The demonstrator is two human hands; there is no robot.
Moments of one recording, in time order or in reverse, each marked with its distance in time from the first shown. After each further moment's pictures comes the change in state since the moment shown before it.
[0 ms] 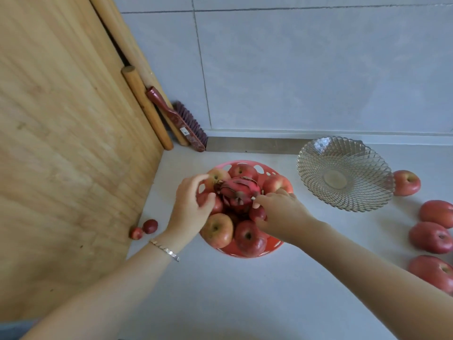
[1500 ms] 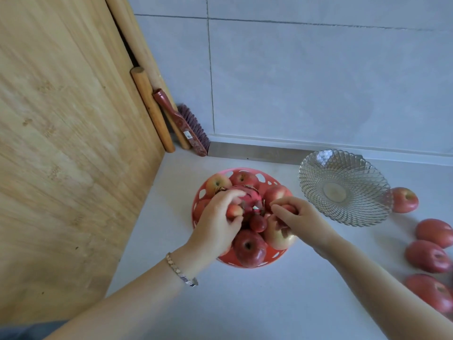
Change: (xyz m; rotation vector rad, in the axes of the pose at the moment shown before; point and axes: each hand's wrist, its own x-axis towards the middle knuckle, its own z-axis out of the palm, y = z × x) left_hand -0.017 0.050 0.014 -0.167 -0.153 -0.005; right_hand -0.011 0.021 -0.005 1.025 0.120 0.299
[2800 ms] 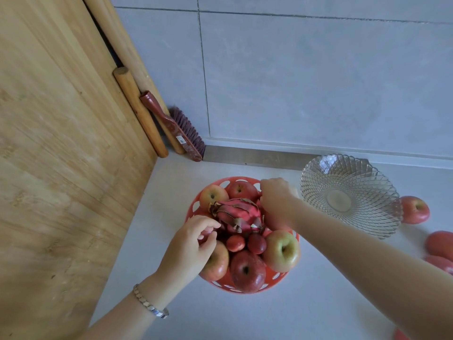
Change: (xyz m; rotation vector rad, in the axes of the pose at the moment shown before) left_hand 0.003 -0.048 -0.015 0.116 0.012 -0.004; right_hand 0.130 -0.011 0.018 -1.148 0.025 -0.064
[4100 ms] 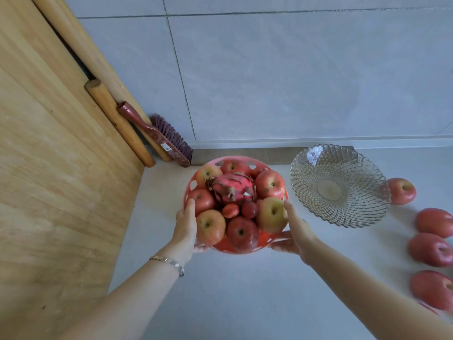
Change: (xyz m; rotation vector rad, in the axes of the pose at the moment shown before) left_hand 0.070 -0.028 0.031 -0.675 0.014 -1.094; right_hand -0.073 0.037 0.043 1.509 -0.184 0.653
